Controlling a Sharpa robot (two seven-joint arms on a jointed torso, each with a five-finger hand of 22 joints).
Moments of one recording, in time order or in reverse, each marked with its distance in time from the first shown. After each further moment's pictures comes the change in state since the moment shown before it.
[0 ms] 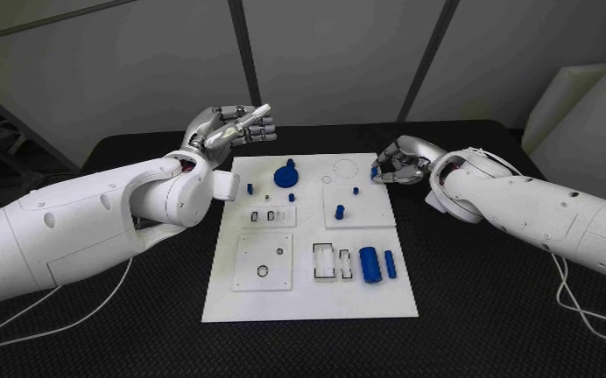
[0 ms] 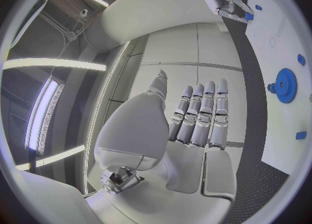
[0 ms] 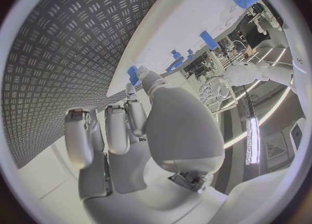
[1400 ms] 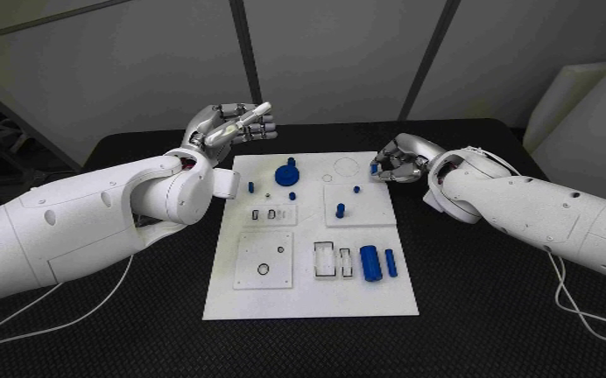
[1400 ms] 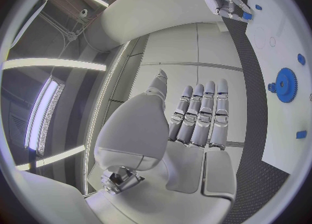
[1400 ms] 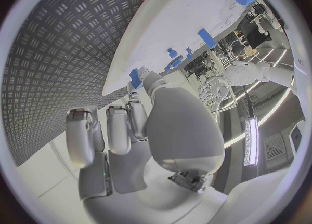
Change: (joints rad) left arm 0.000 -0.003 0.000 0.000 0.001 0.001 -0.001; left_hand 0.000 0.000 -0.003 -0.003 0.000 0.000 0.000 0.000 0.000 0.000 0.000 -0.005 0.000 0.000 0.000 0.000 0.000 0.000 -0.004 0.004 0.000 0.000; right arm 0.000 -0.011 0.000 0.050 -0.013 -0.032 -0.034; right_hand 0.010 0.063 0.037 -0.015 0.021 0.102 -0.026 0.027 0.025 0.021 -0.022 0.023 0.000 0.000 -0.022 0.014 0.000 0.000 -0.004 -0.018 0.000 0.000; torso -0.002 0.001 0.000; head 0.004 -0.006
